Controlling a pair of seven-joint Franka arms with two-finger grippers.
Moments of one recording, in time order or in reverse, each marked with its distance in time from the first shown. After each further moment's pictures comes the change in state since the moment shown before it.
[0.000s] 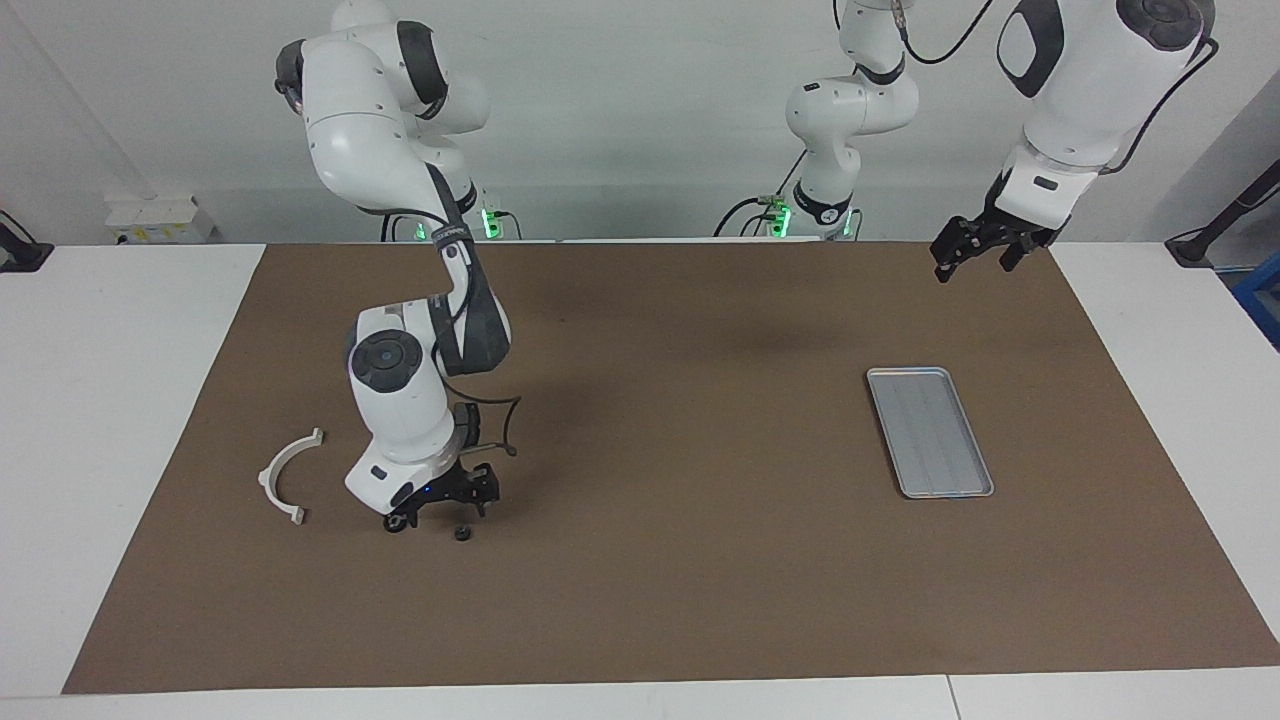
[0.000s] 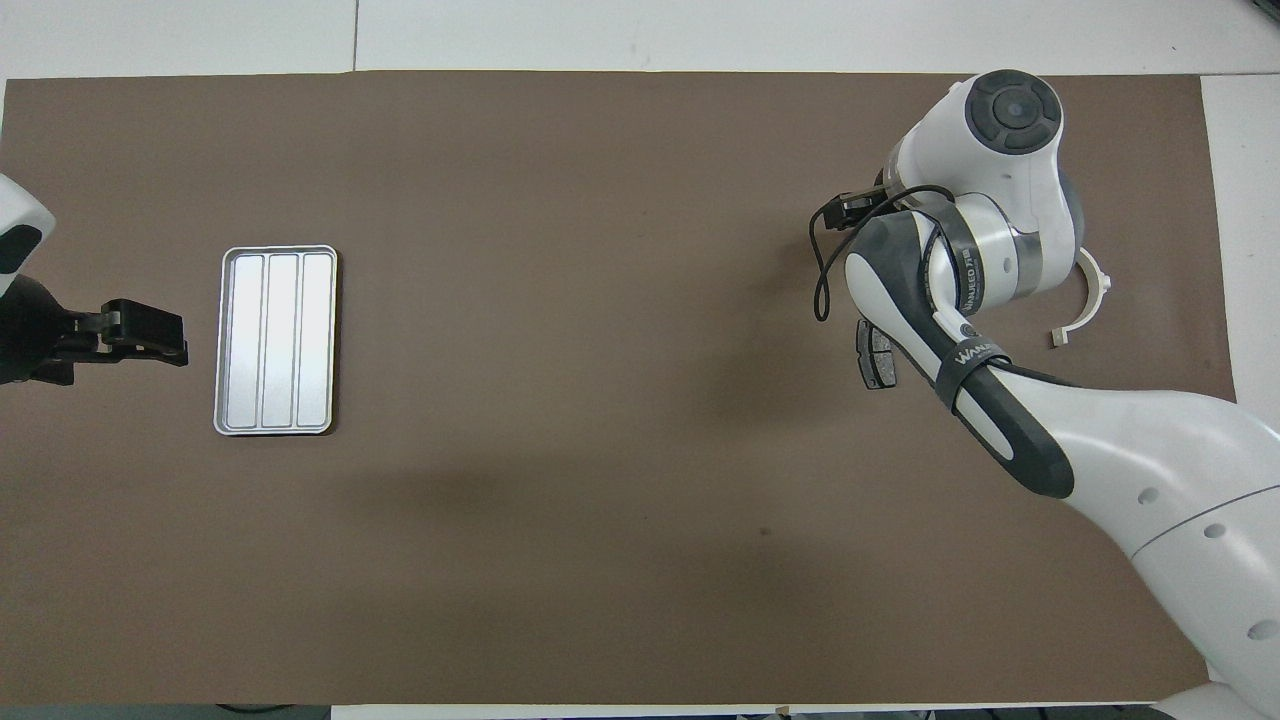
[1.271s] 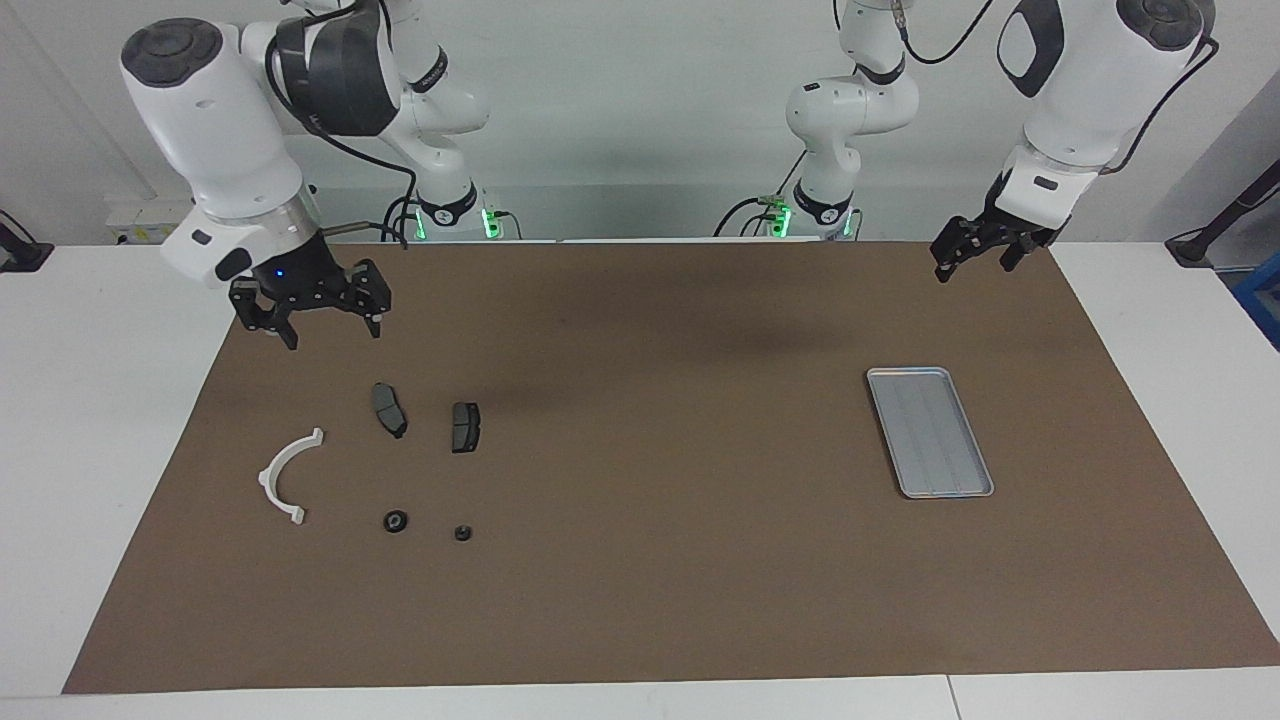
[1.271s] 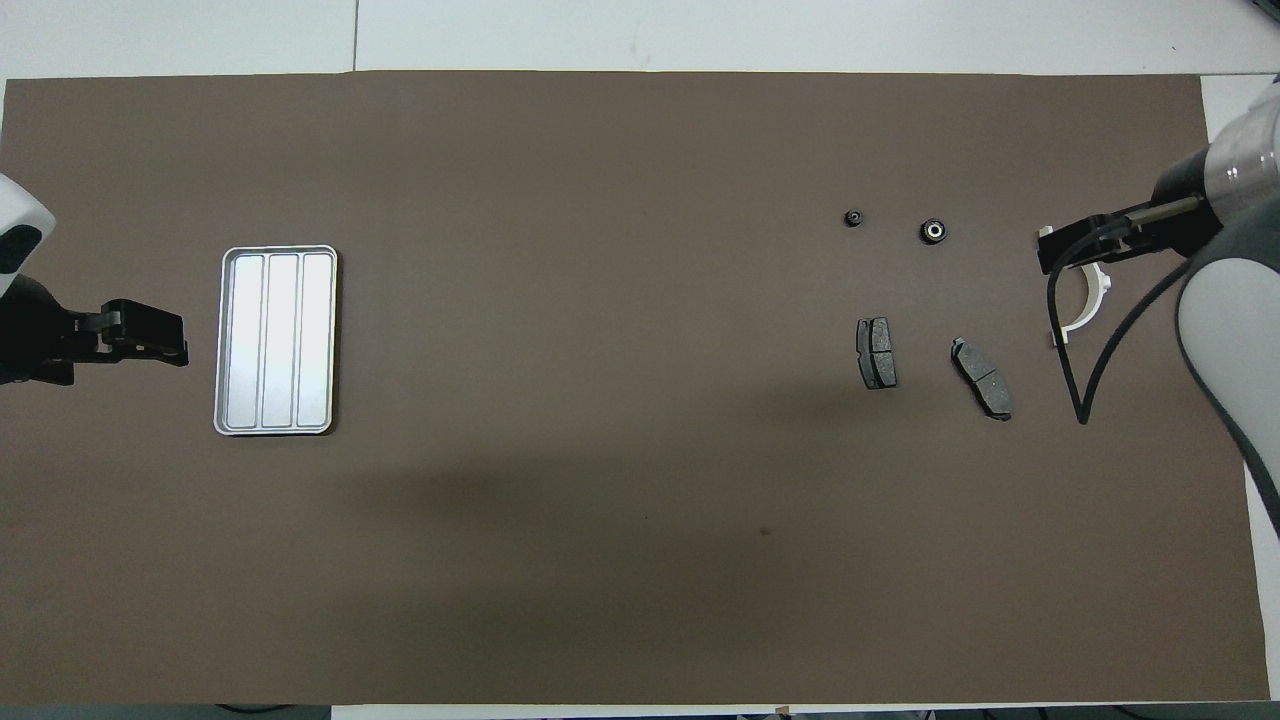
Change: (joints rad) left arm 0.000 0.000 0.000 0.000 0.000 0.000 0.000; right arm -0.010 -0.522 -0.149 -0.077 0.163 -0.490 -0.241
